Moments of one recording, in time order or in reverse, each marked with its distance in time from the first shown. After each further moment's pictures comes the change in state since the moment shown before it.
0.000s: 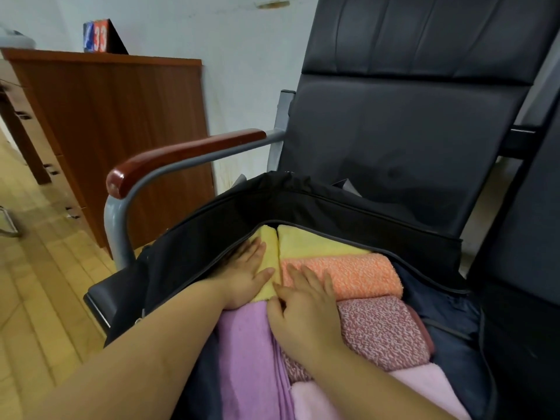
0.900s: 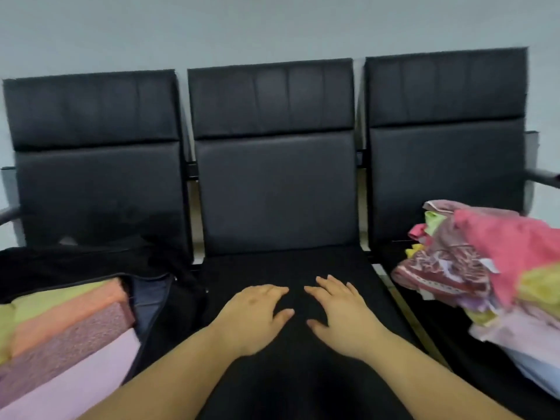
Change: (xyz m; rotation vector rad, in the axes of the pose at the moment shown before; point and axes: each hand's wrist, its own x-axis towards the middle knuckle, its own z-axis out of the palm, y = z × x) left_hand -0.209 0.433 0.051 0.144 0.002 0.834; right_hand -0.377 0.207 -0.265 -0.163 0.061 0.568
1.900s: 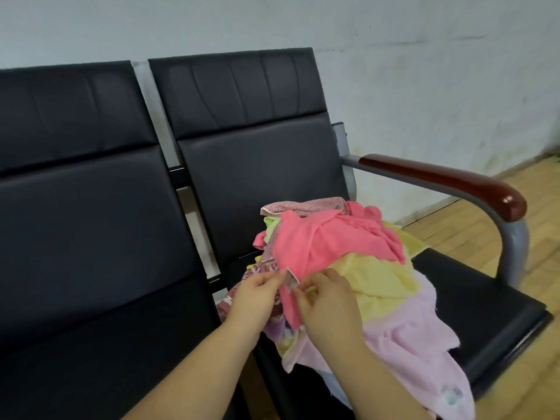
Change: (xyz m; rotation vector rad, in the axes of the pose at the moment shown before) left_hand 0.202 0.296 0.066 -1.161 -0.007 -0.233; right_hand -0.081 0.244 -0.079 0.306 0.736 0.569
